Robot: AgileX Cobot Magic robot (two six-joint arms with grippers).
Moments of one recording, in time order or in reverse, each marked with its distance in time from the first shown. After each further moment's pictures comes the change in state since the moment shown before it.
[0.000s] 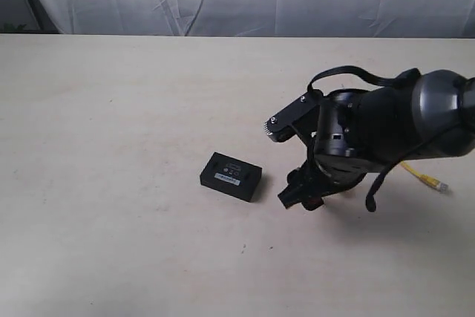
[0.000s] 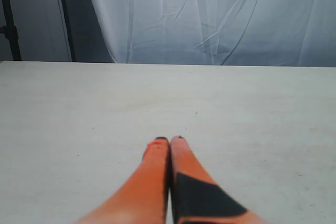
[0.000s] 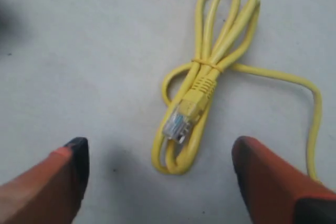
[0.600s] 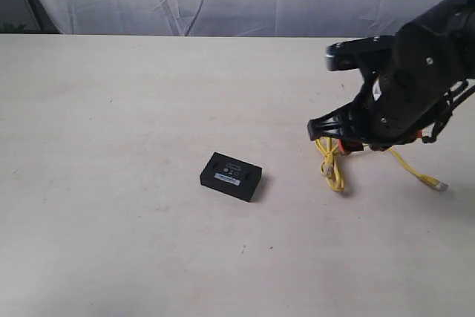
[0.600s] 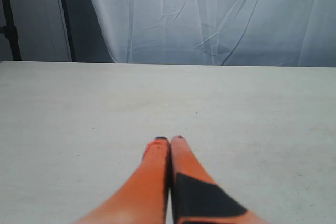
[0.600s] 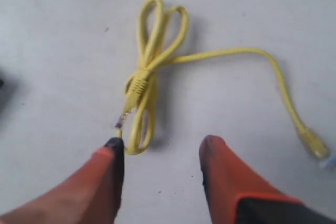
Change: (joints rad) left arm 0.000 0.000 0.000 0.000 0.000 0.000; right arm -0.277 -0.177 -0.090 0.547 0.054 -0.362
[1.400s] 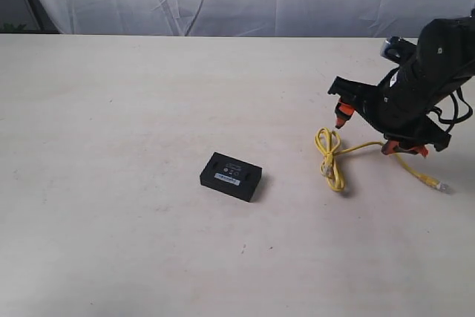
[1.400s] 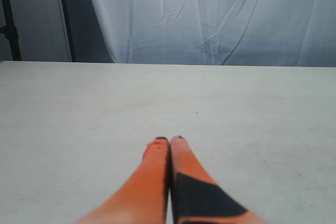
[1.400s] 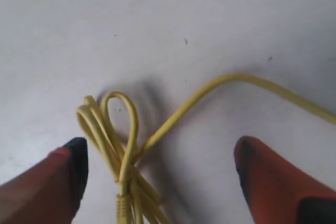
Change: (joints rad) left arm 0.000 0.000 0.000 0.000 0.000 0.000; right arm -0.212 0.176 -0.048 0.231 -0.195 0.290
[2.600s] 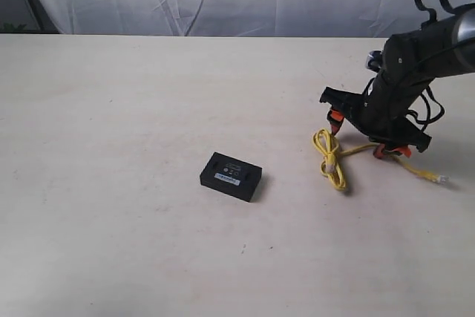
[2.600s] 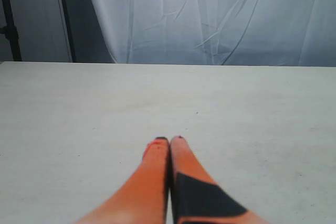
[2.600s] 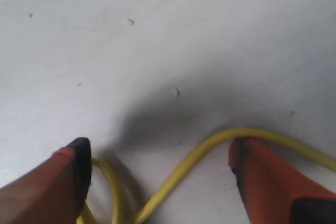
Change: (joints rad) left arm 0.000 0.000 0.000 0.000 0.000 0.000; right arm -0.004 0.216 -0.138 -0.107 0.010 0.124
